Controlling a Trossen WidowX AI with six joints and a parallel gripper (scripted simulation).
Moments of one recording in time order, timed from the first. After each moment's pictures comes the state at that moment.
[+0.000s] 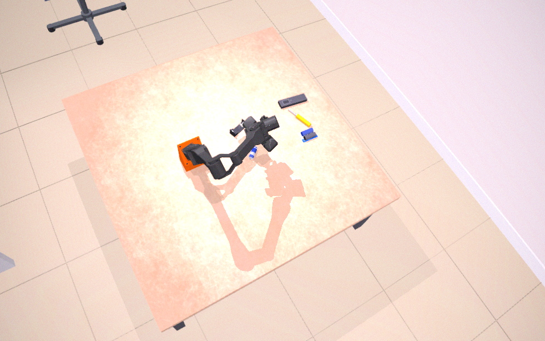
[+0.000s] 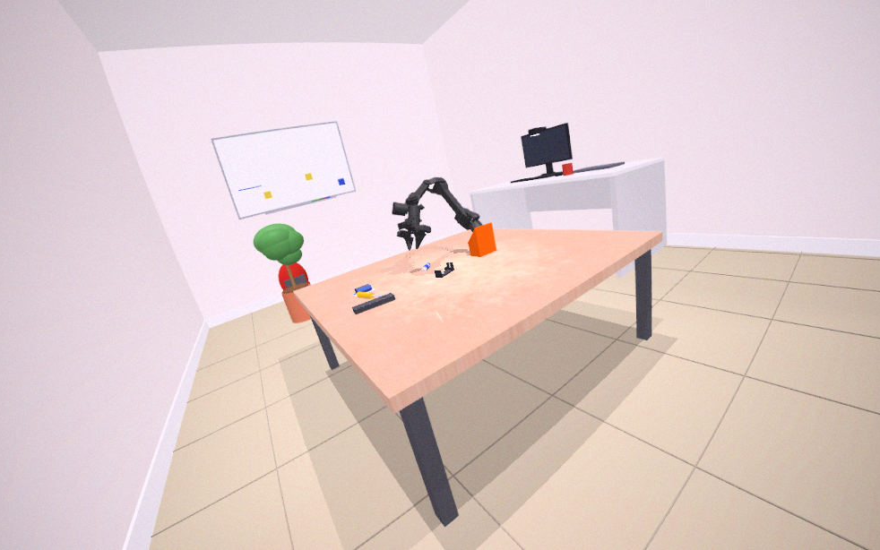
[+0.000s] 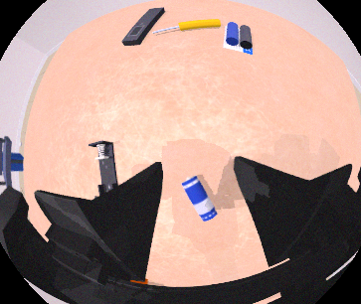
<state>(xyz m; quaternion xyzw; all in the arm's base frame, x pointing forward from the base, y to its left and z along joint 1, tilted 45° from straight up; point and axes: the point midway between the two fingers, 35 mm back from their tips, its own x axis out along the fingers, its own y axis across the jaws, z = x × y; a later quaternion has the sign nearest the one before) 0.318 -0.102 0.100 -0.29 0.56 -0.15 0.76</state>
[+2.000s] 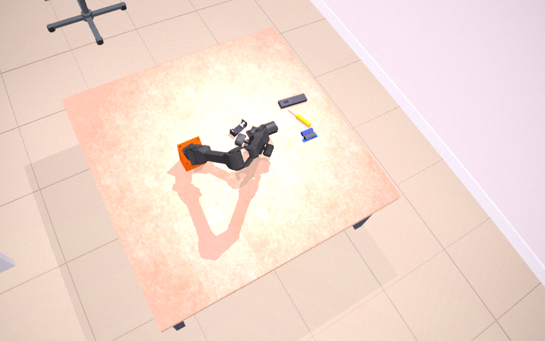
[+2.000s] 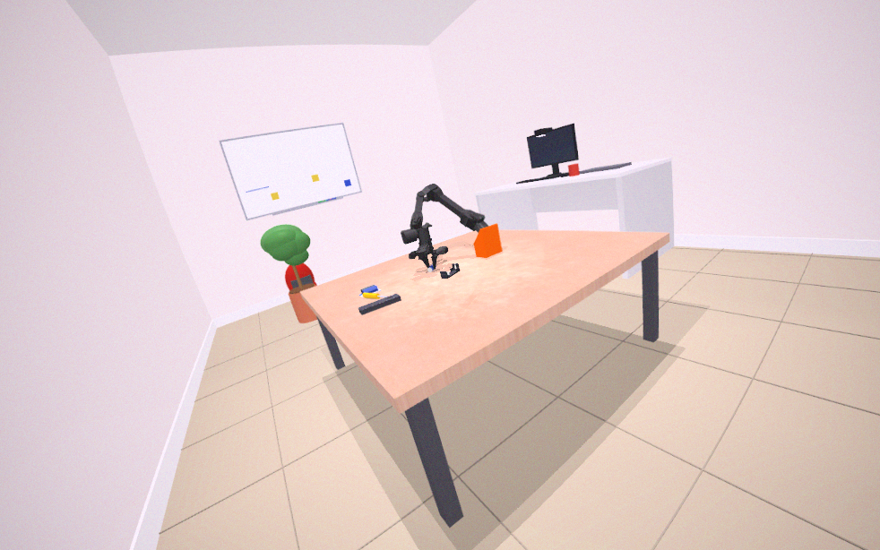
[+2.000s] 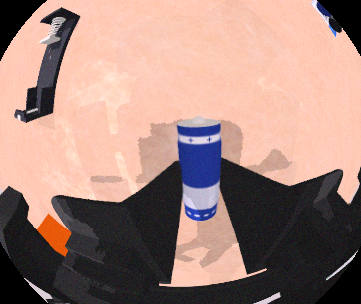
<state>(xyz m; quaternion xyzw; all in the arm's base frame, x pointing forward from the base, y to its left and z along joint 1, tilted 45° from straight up) 0.269 -0.170 0.024 -0.41 0.74 -0.09 0.52</state>
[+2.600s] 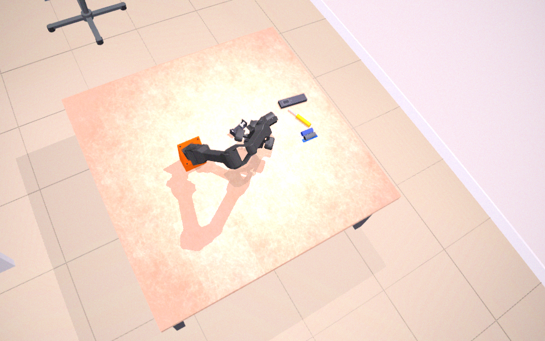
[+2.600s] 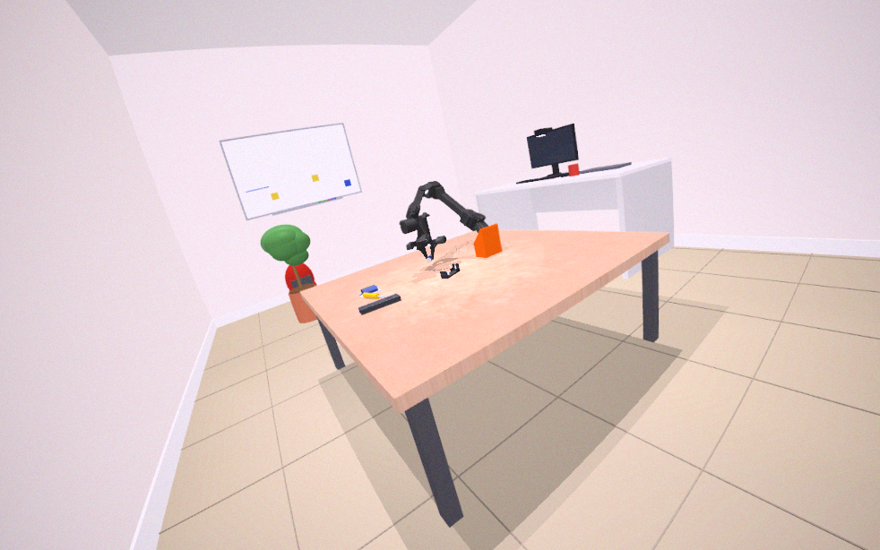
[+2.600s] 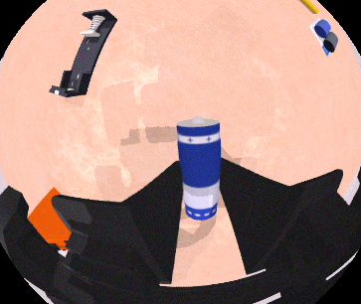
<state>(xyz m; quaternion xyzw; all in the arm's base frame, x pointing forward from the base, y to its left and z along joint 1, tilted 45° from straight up) 0.275 -0.133 0.055 -0.43 0.75 -0.05 0.50</state>
